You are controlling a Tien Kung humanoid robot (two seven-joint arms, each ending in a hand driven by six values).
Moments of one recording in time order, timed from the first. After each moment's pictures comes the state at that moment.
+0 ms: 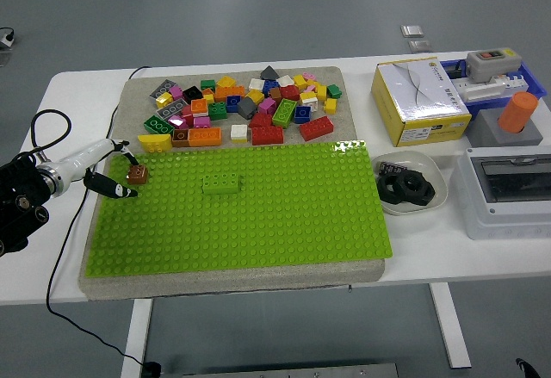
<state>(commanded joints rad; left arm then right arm) -0.87 0.47 -0.15 -0.68 1.14 0.08 -0.18 0.19 -0.23 0.42 0.33 -0.07 -0.22 -0.26</state>
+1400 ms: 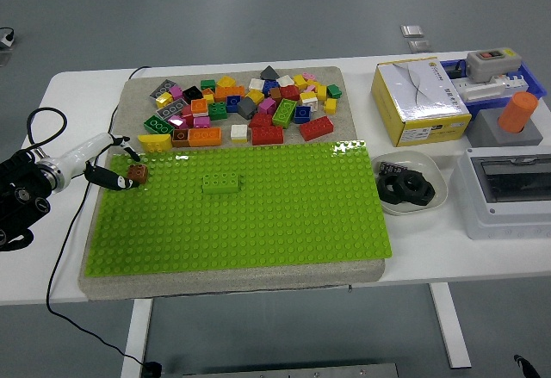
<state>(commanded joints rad) -0.89 0.45 -0.12 -0.64 1.00 0.06 -0.18 0.20 -0.23 0.42 0.33 -0.07 -0.22 -0.25</state>
